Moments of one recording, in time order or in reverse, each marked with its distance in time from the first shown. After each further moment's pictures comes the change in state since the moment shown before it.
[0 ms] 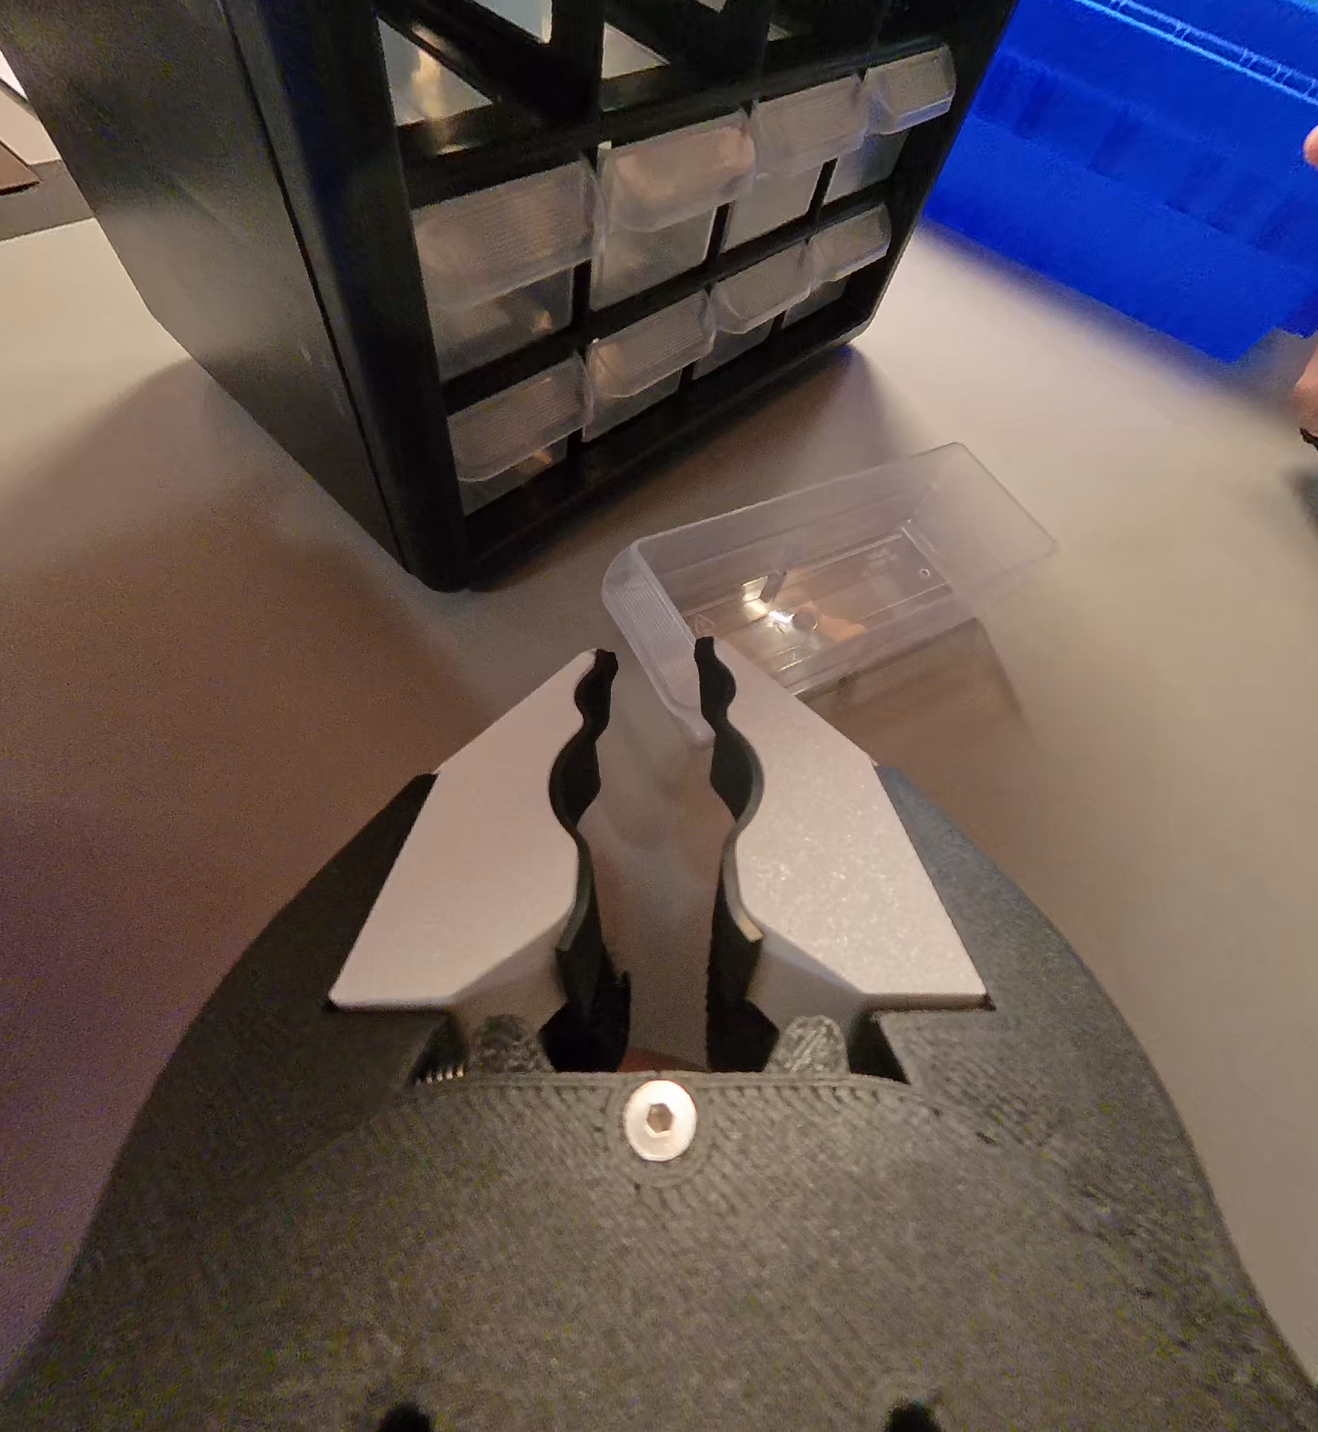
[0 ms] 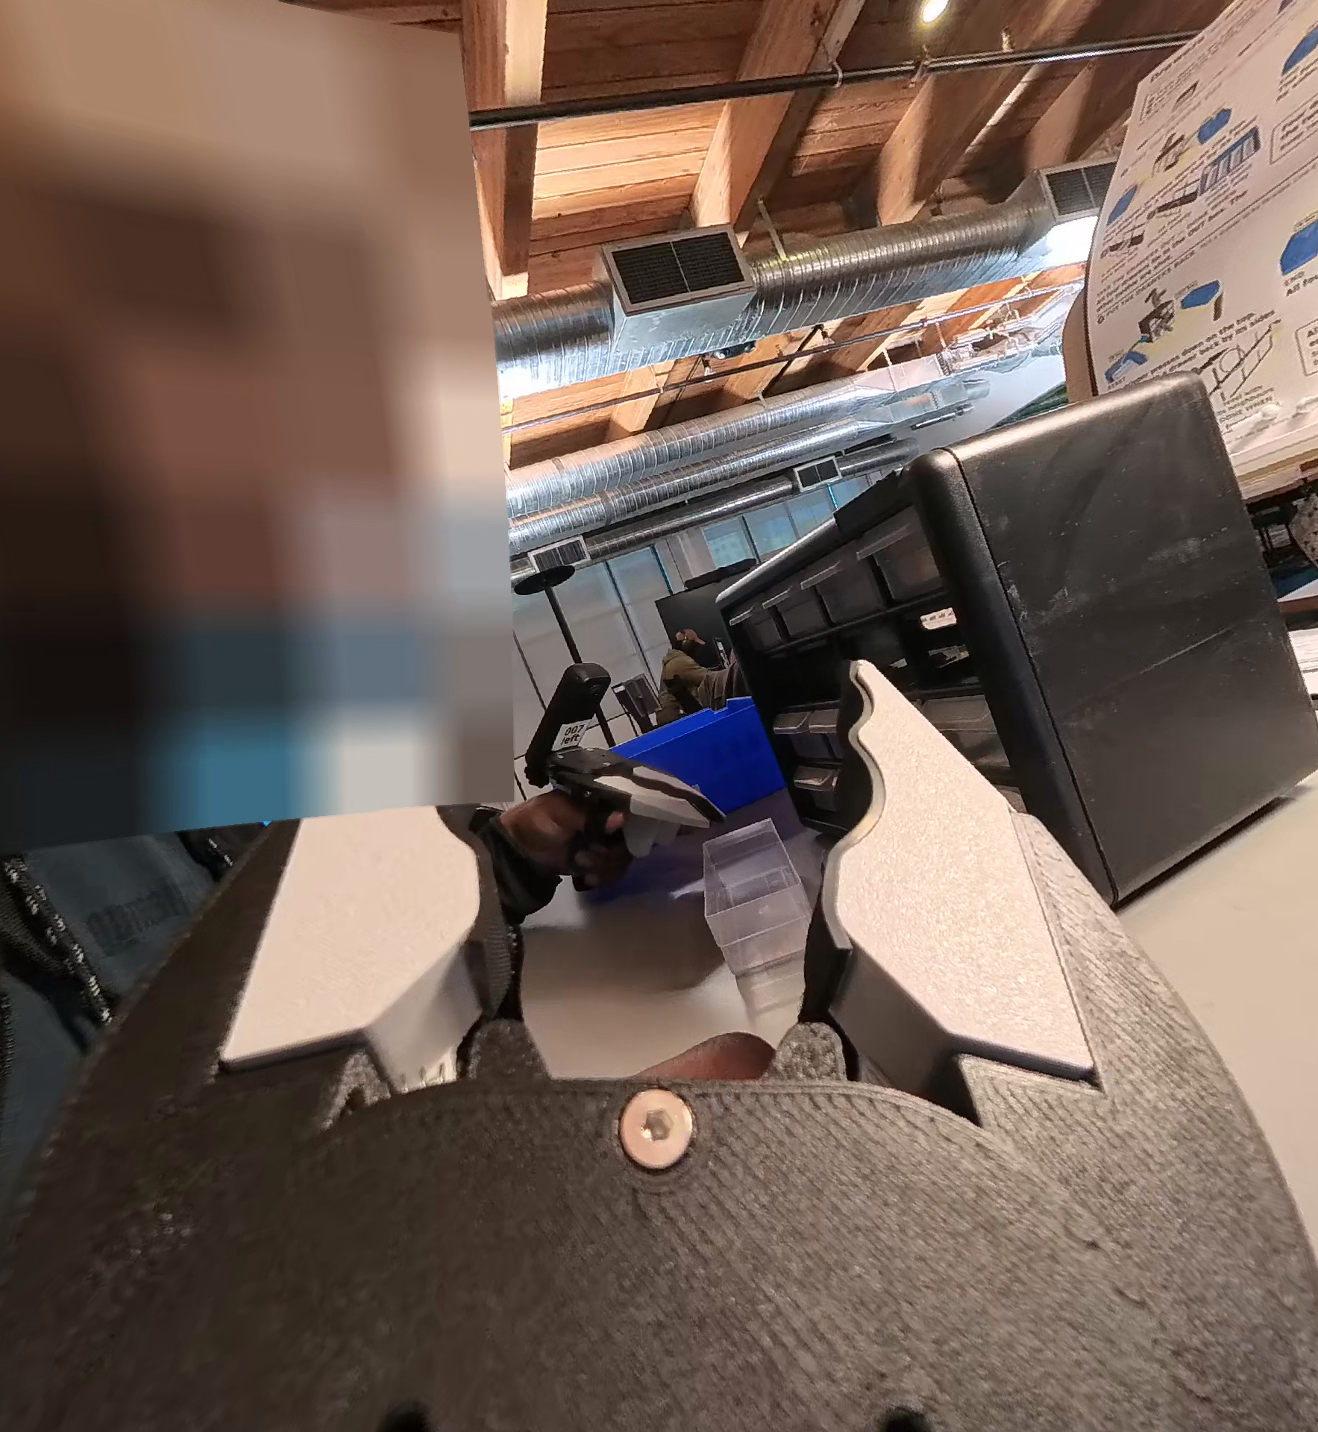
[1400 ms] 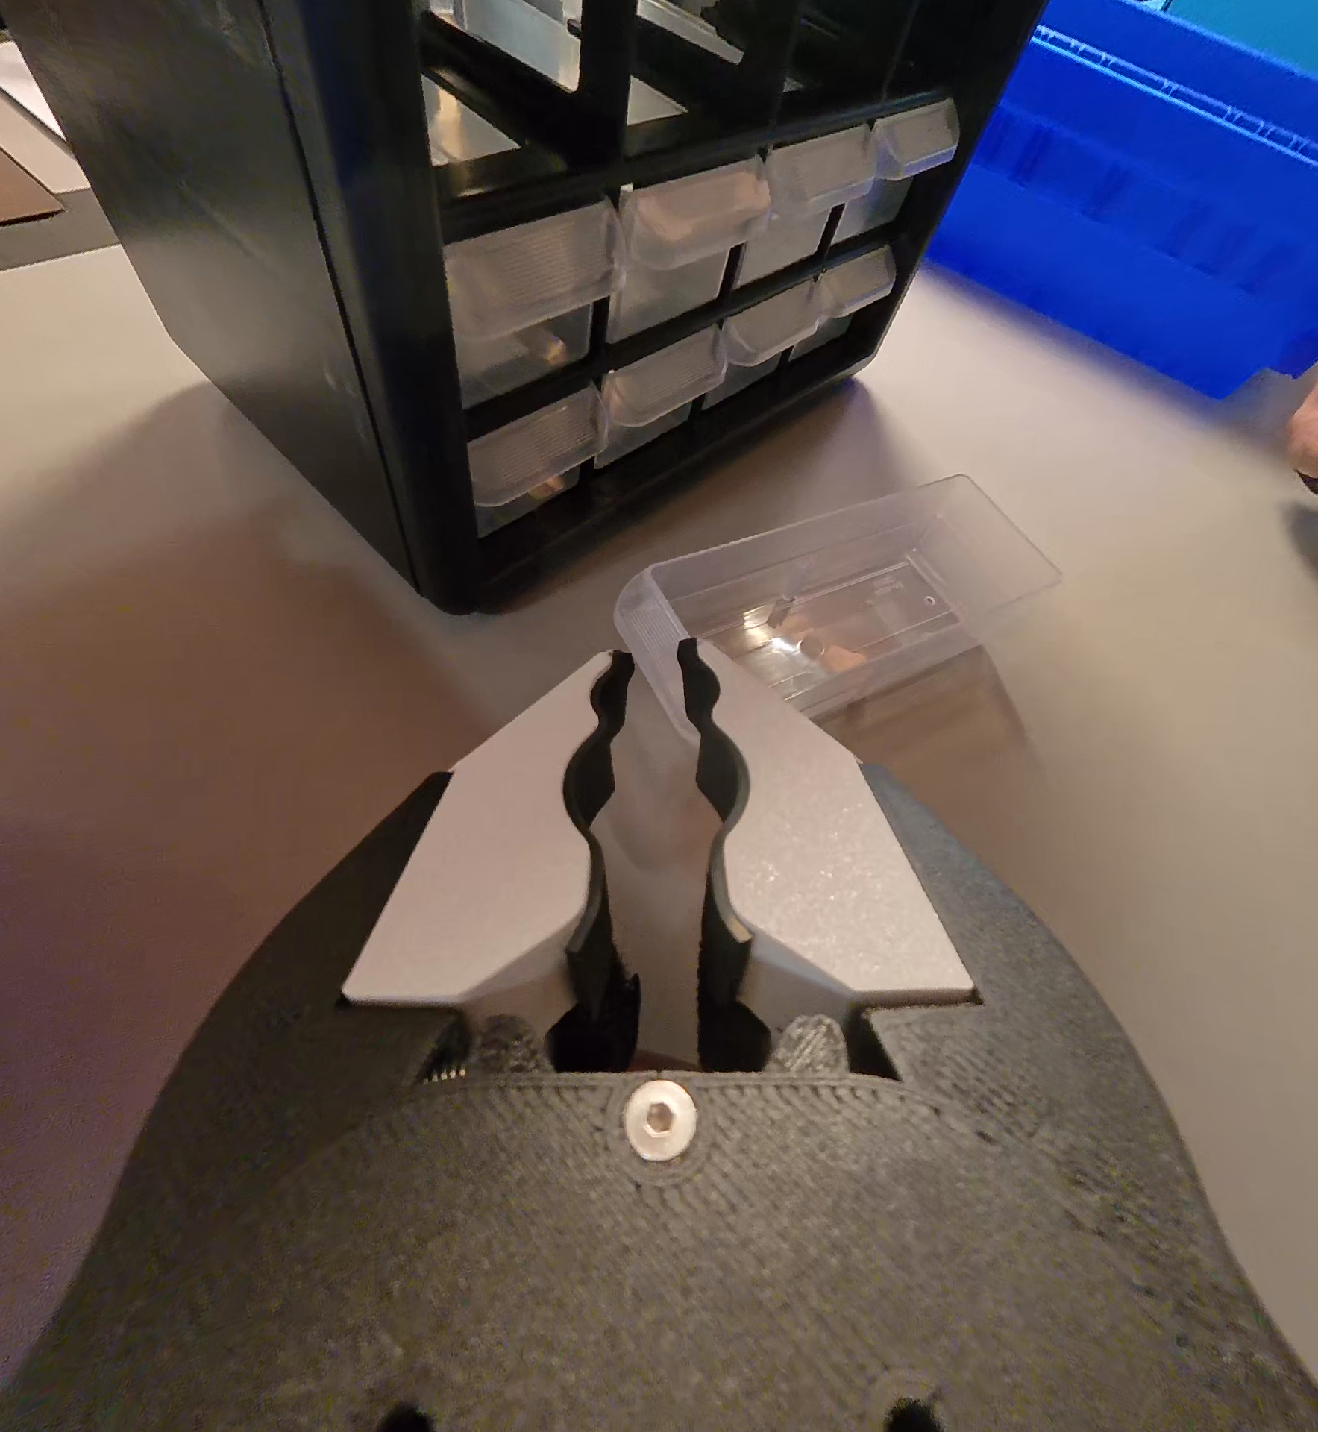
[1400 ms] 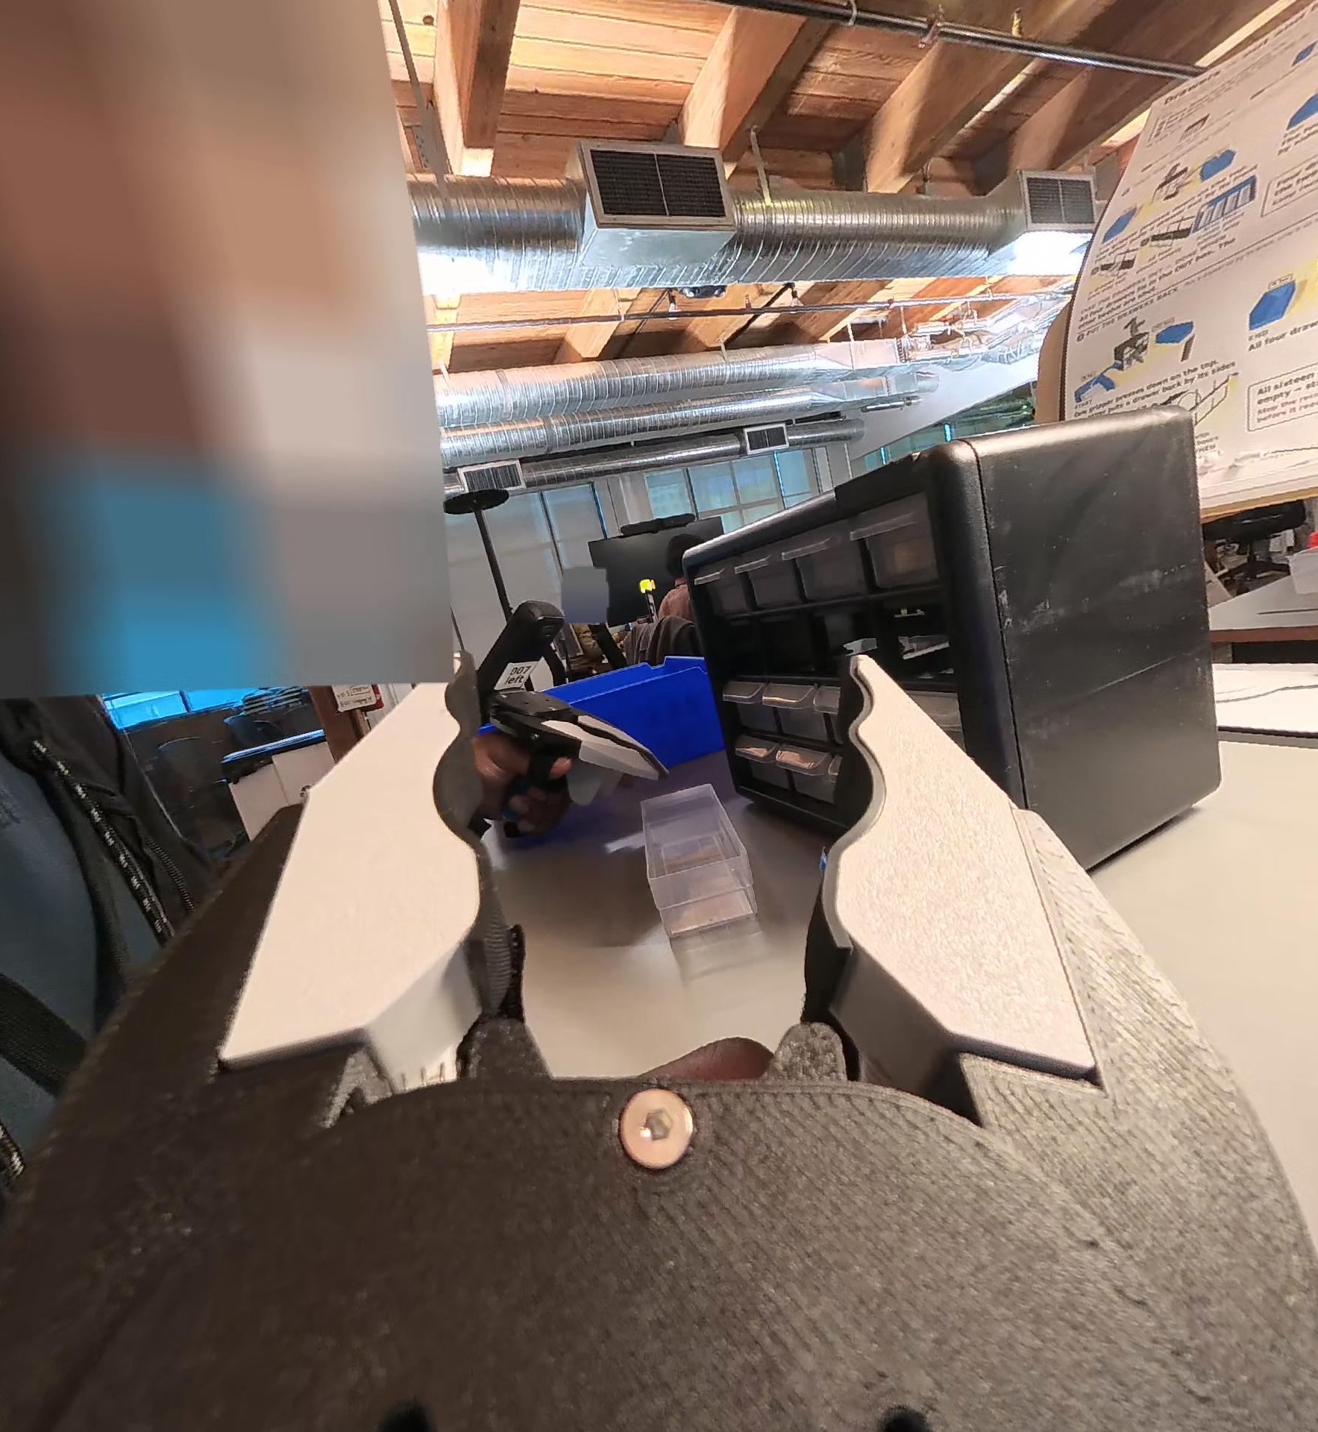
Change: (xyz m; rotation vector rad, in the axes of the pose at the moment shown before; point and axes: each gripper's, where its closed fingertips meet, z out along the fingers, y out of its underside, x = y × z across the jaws) left arm -0.004 -0.006 0.004 0.034 -0.001 -0.015; right arm -0.006 0.016 0.006 -0.083 0.052 -0.181
